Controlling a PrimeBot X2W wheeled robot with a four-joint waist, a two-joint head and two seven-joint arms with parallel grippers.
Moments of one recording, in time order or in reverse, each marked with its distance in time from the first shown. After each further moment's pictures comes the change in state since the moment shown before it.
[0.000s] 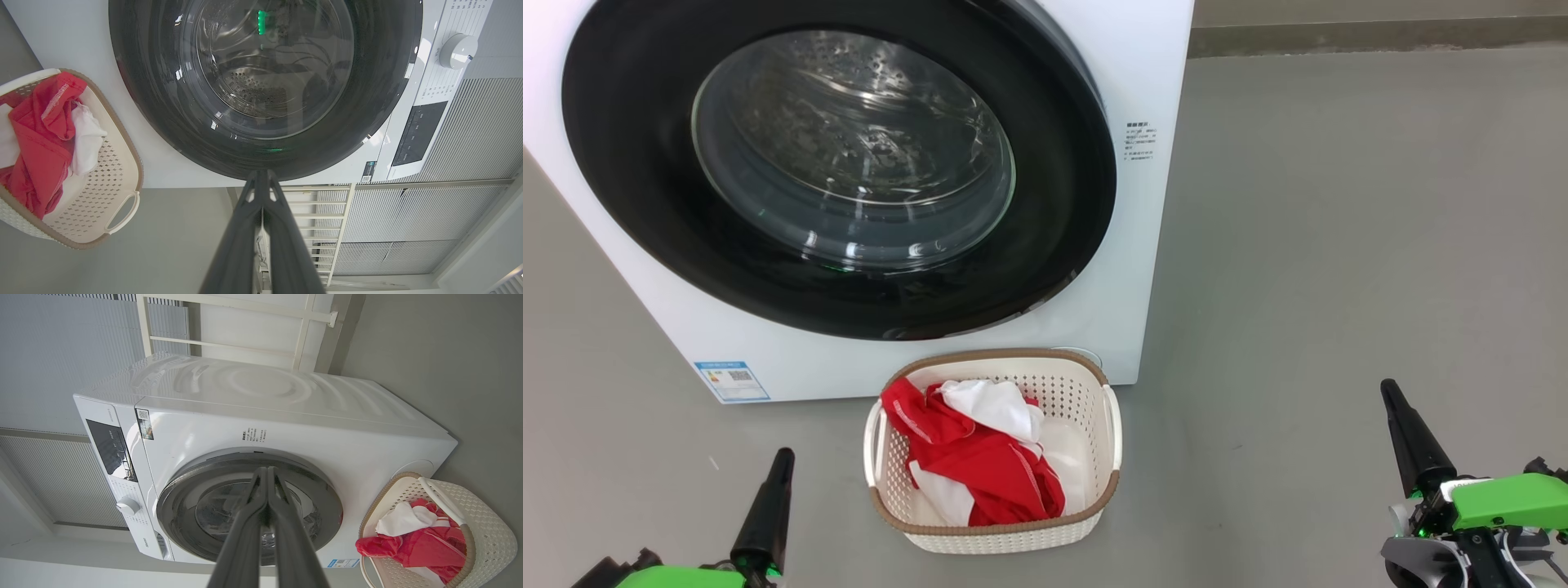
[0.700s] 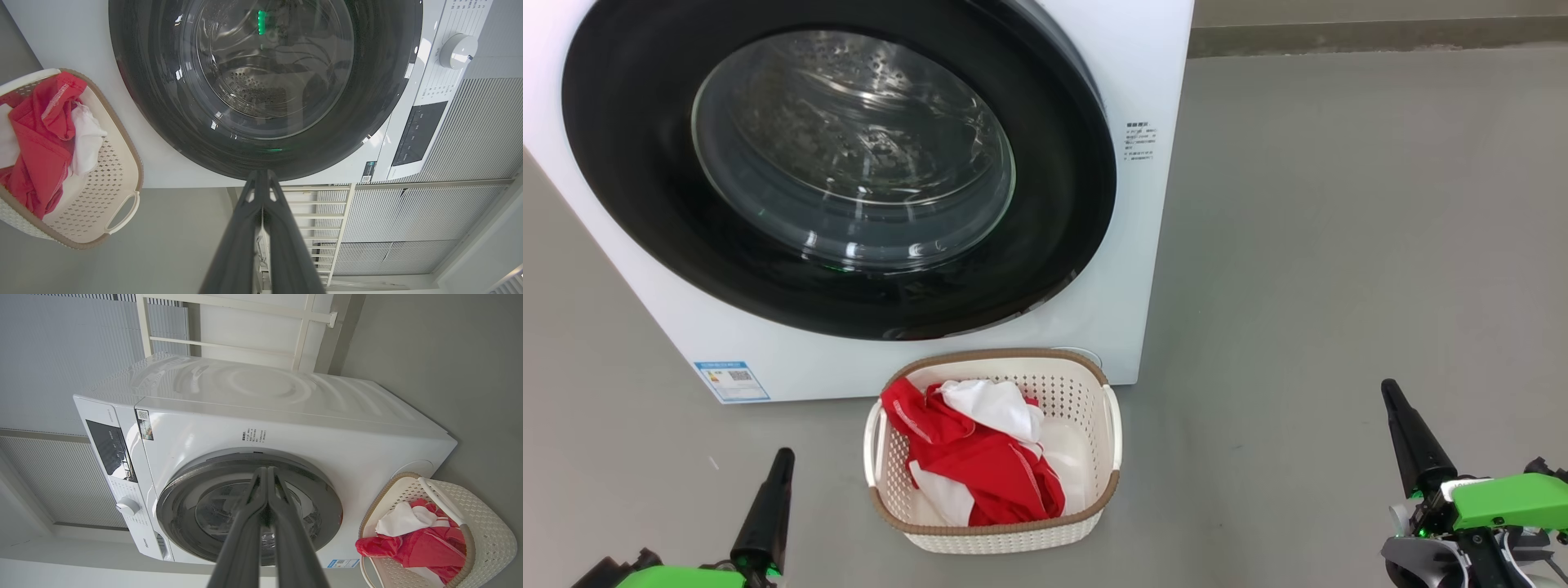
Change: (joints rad) left arm 0.000 0.000 0.000 0.000 0.000 0.000 0.000; right arm 0.000 0.000 -0.001 0.000 0.000 -0.001 0.000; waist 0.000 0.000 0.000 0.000
